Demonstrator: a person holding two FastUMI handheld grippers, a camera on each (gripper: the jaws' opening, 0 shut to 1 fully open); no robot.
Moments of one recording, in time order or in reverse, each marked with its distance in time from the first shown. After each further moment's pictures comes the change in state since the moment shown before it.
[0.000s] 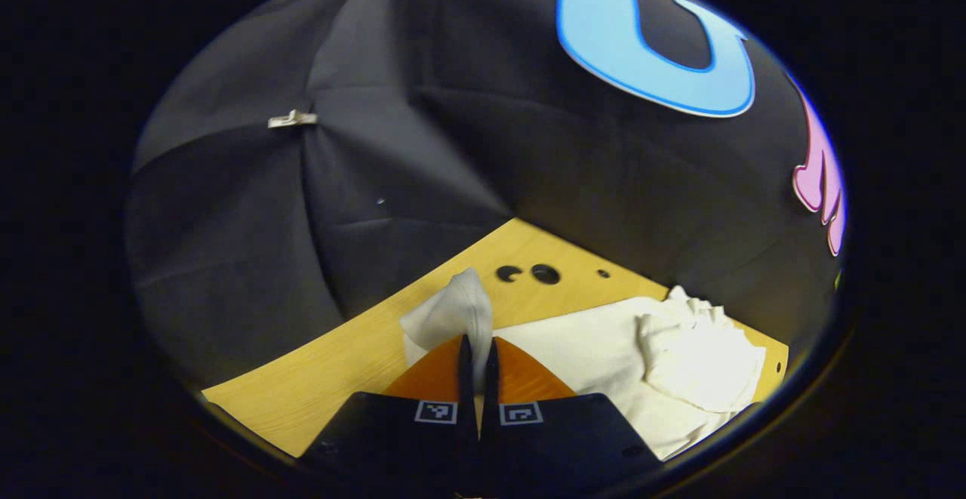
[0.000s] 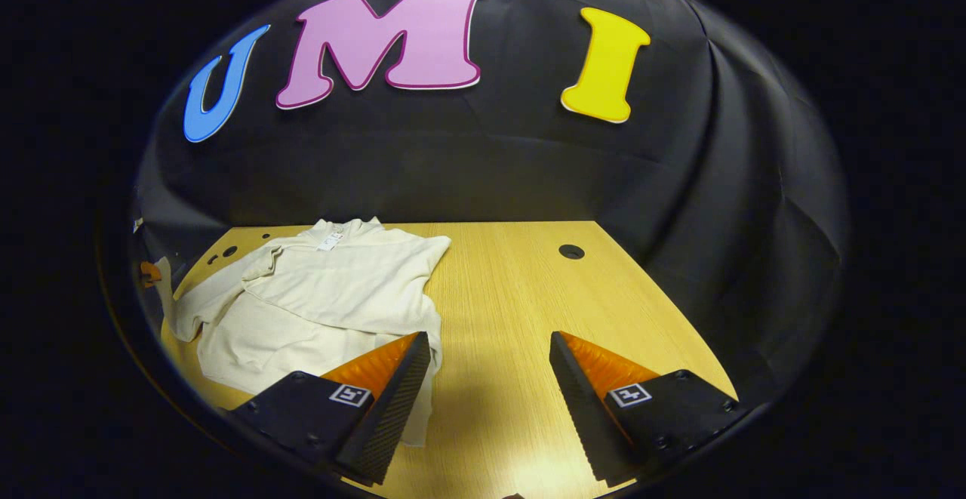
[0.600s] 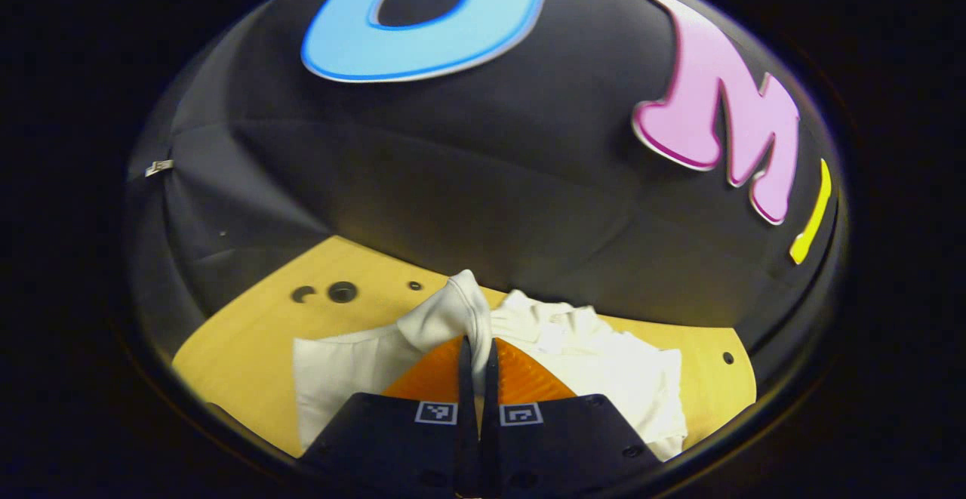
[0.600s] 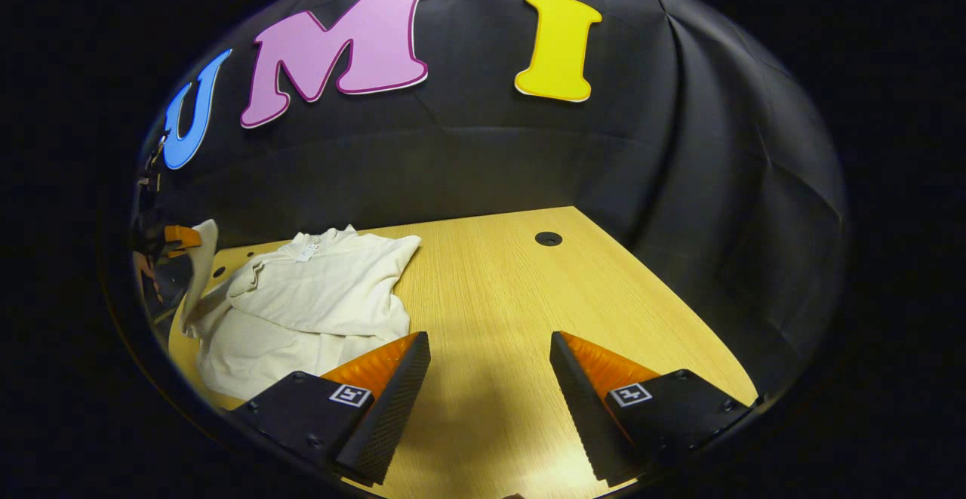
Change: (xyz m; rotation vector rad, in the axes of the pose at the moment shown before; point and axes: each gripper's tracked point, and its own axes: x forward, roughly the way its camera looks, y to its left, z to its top) left arm 0.000 -0.277 -0.025 0.149 0.000 -0.382; right arm 0.014 -0.040 -0.009 0.095 -0.004 -0.020
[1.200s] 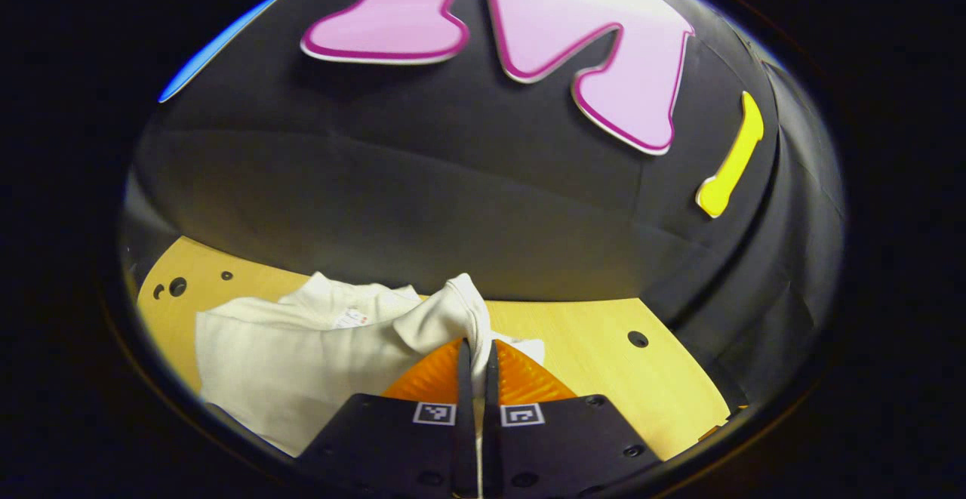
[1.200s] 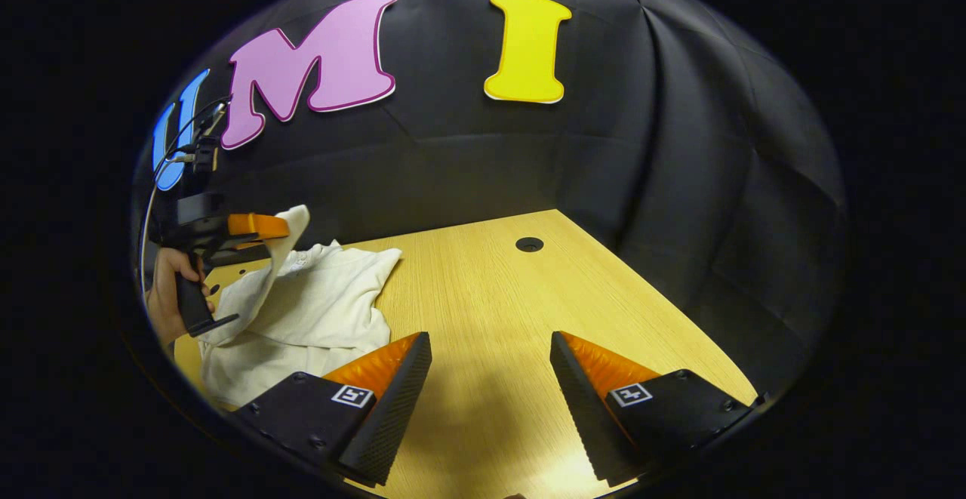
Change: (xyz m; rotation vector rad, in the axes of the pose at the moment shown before) left arm 0.038 -0.225 -0.058 0.119 0.089 -0.341; right arm -0.001 -0.027 0.009 0.052 -0.022 -0.034
